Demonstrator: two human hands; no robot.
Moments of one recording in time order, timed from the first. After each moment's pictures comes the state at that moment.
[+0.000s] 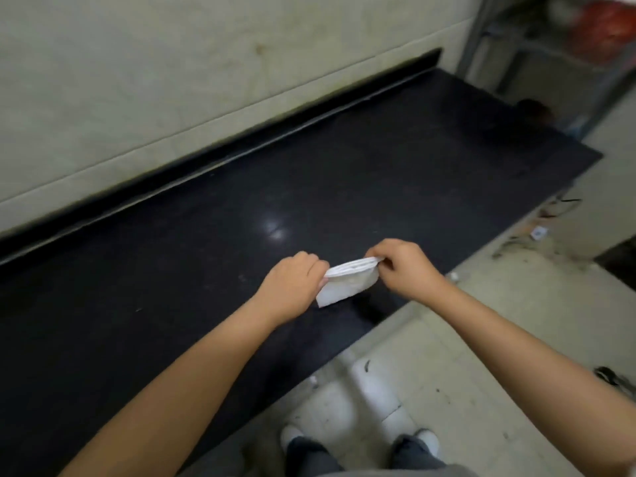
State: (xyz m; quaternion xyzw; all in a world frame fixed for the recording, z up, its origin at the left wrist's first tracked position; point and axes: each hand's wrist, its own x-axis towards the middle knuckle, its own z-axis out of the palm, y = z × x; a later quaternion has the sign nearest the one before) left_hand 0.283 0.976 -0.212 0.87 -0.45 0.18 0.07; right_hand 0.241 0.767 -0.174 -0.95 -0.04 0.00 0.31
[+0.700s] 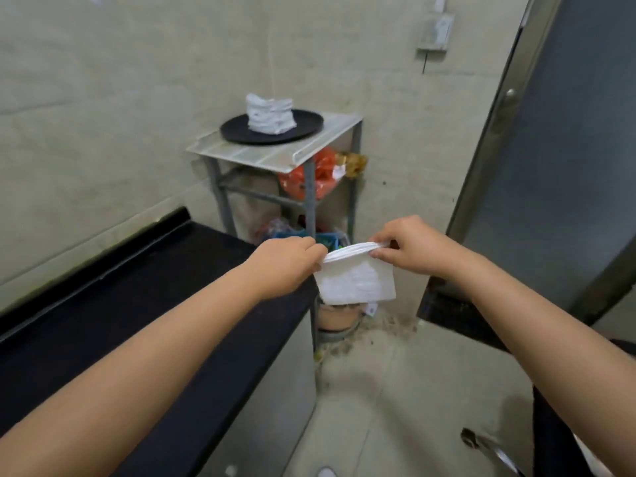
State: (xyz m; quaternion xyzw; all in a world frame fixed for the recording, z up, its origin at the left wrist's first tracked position) left_hand 0.353 0.417 -0.040 0.75 -0.64 0.16 -0.04; right_hand 0.209 0.256 -0.002 -0.99 0.08 -0.07 0.10
